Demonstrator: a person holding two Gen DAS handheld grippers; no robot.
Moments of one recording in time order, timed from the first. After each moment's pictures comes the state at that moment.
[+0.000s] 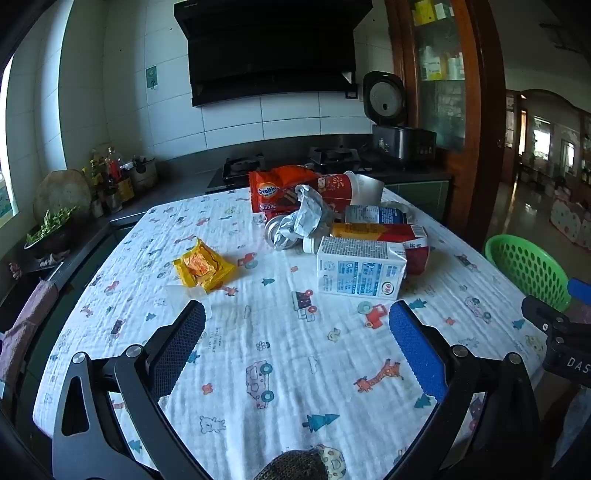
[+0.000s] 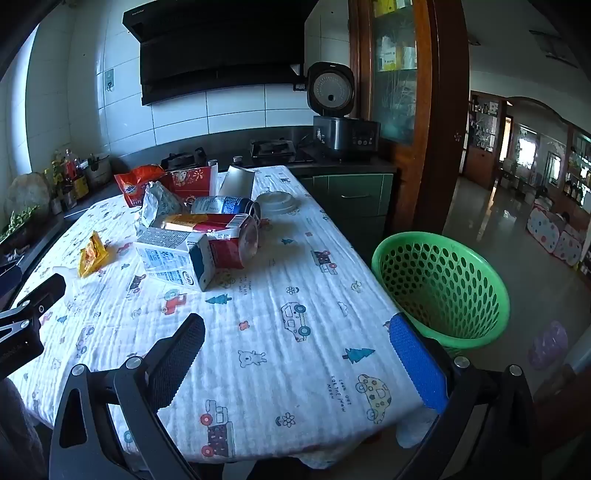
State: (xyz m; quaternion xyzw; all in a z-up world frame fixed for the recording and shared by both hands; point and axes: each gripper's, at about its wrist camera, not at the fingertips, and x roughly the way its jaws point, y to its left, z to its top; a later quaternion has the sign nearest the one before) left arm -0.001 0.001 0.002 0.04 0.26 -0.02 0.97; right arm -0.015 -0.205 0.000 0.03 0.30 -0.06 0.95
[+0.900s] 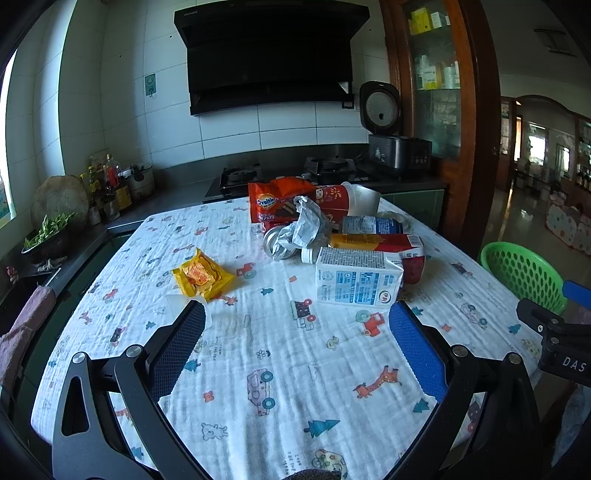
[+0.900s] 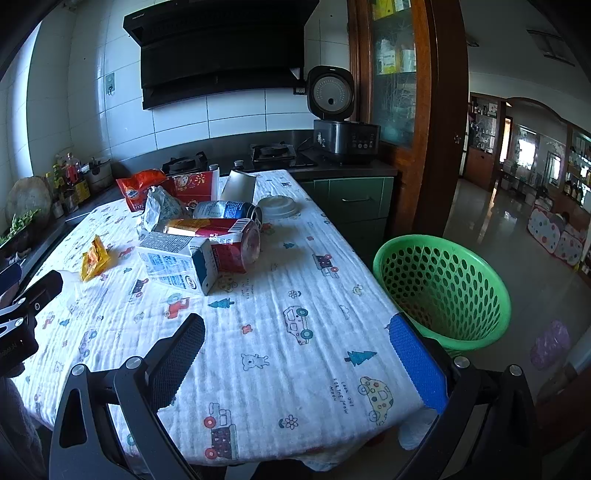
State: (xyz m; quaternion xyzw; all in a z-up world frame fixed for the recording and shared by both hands) left arm -0.004 0.005 0.009 0.04 0.24 -0.03 0.97; right arm -0.015 -0.204 0.001 0.04 0.30 -0.05 0.95
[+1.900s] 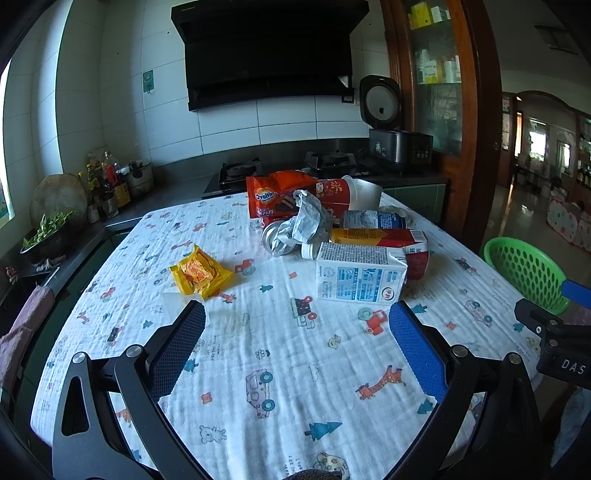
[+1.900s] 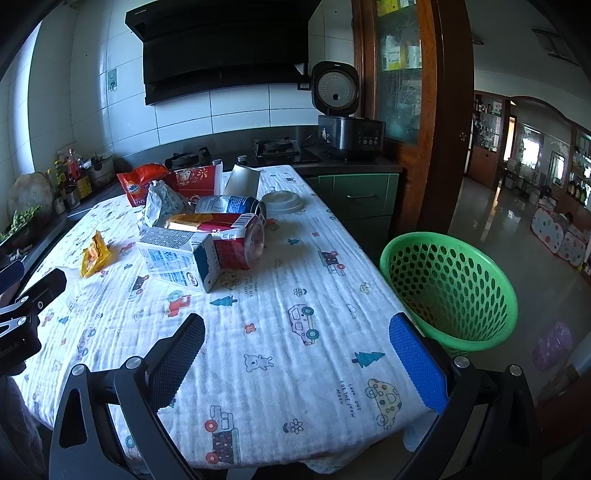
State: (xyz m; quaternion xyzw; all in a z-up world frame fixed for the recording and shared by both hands) left arm 0.003 0.005 0.001 0.04 0.25 -0.03 0.97; right arm -0.006 -0.199 -0.004 0.03 0.31 -0.05 0.95
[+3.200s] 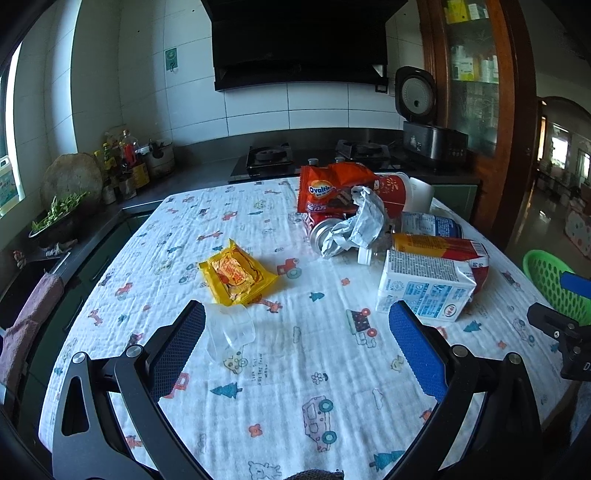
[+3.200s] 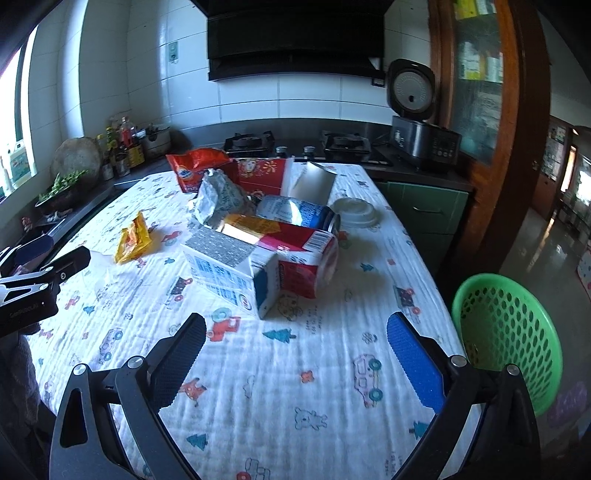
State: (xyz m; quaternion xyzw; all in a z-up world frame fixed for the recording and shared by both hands) left arm 0.059 0.059 0.000 0.02 0.28 0.02 0.96; right arm 0.064 -0.166 0.002 -0.02 0.33 0.09 0.94
